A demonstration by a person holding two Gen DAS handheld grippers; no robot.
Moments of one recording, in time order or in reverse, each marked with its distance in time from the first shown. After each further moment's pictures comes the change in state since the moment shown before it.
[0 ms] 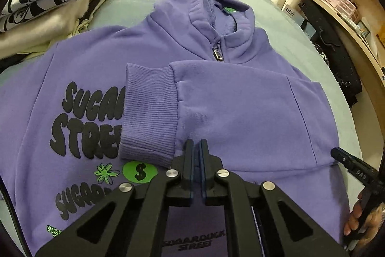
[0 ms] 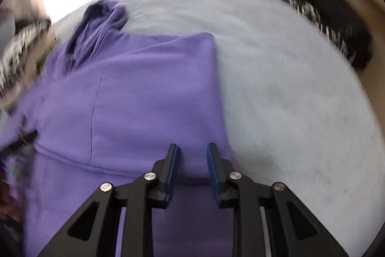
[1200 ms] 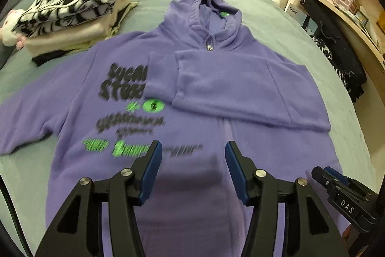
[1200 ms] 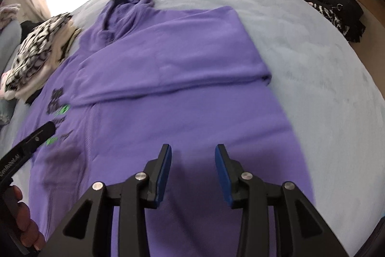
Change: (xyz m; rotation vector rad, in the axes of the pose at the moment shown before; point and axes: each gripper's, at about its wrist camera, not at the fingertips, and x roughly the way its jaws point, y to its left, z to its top) left arm -0.096 -0.034 -0.067 0.018 -0.024 0.126; right arm -0.067 0.079 -0.086 0.043 0.069 0.031
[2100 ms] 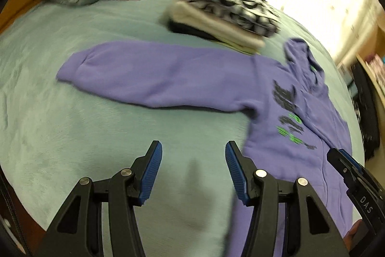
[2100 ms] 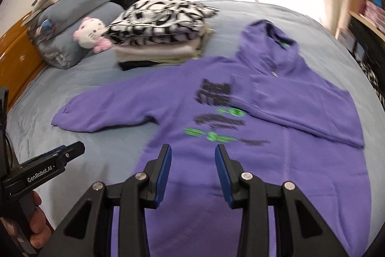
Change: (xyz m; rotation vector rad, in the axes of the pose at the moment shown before) left arm -0.115 0.280 -0.079 -0.395 -0.077 0.110; right arm -0.059 0.280 -0.053 -0.417 -0.175 0.199
